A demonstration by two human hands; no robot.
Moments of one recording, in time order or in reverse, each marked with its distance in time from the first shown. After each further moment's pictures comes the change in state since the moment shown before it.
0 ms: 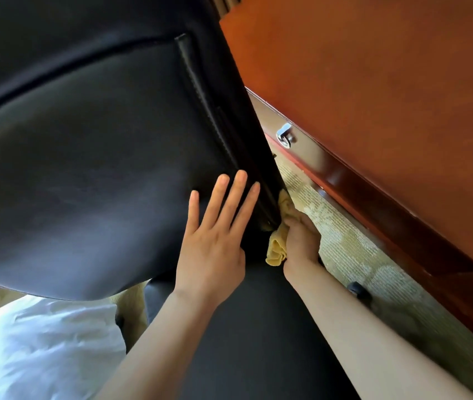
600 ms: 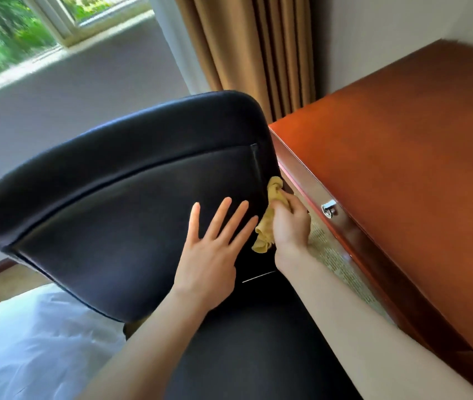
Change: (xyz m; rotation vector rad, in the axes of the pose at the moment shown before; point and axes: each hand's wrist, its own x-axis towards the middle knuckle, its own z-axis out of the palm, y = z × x) left_hand -0.027 -0.069 -0.091 0.164 -0.118 -0.136; right_hand -0.104 -0.088 0.116 -0.221 -0.206 -0.338
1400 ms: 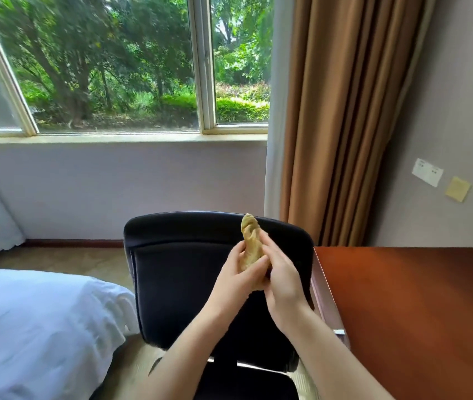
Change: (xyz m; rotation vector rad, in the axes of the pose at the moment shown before) left_hand -0.051 -0.027 -0.176 -1.930 0.530 -0.663; right_hand -0.157 -0.147 0.044 -0.148 -0.866 -0.143
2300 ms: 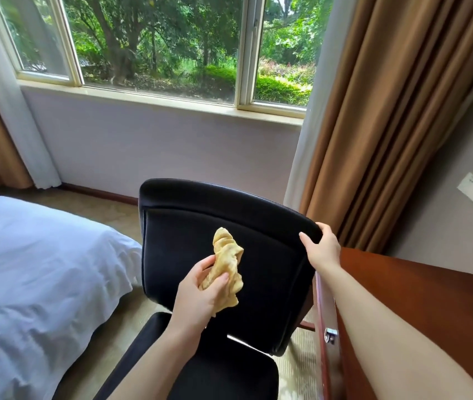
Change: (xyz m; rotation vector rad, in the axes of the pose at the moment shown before) left_hand -0.036 -0.048 -0.005 -0.098 0.453 -0.074; right_hand 0.129 0.011 -0.125 -0.919 0.256 -0.110
